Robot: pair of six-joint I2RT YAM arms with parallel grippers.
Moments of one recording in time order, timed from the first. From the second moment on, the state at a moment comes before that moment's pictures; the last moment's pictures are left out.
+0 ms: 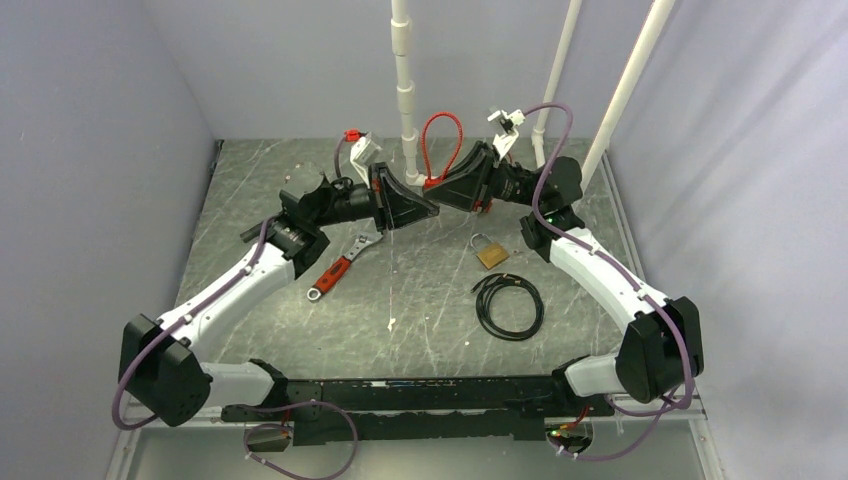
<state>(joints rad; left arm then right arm) -0.59 1.26 1.06 0.37 0.82 -0.52 0.41 1.36 1.06 0.78 -1.03 0.91</state>
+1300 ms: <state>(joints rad) -0.61 1.23 1.01 0.40 0.67 -0.58 0.43 1.29 1.07 0.55 -0.84 0.81</state>
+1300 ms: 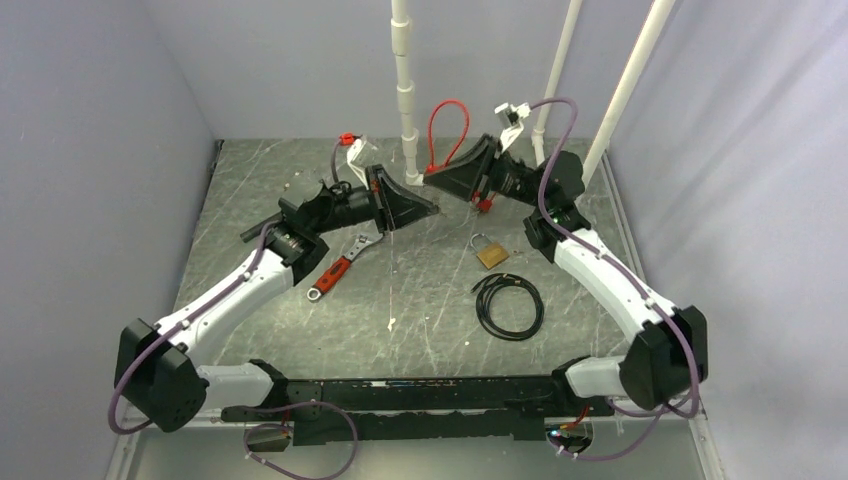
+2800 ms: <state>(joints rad) -0.29 1.16 0.87 -0.10 0.78 -0.34 0.42 1.80 1.08 0.00 -0.81 0.51</state>
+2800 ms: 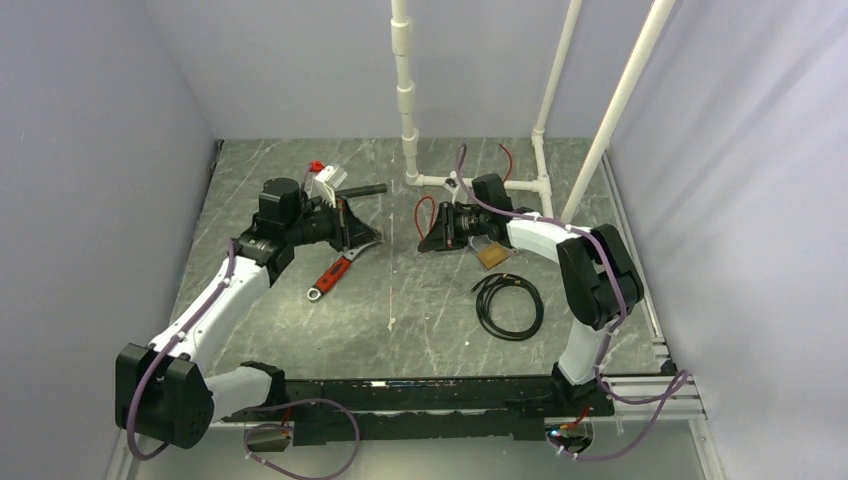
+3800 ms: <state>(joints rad) -0.29 1.22 0.88 -0.10 0.78 -0.34 0.42 1.88 1.00 -0.07 -0.73 0.51</state>
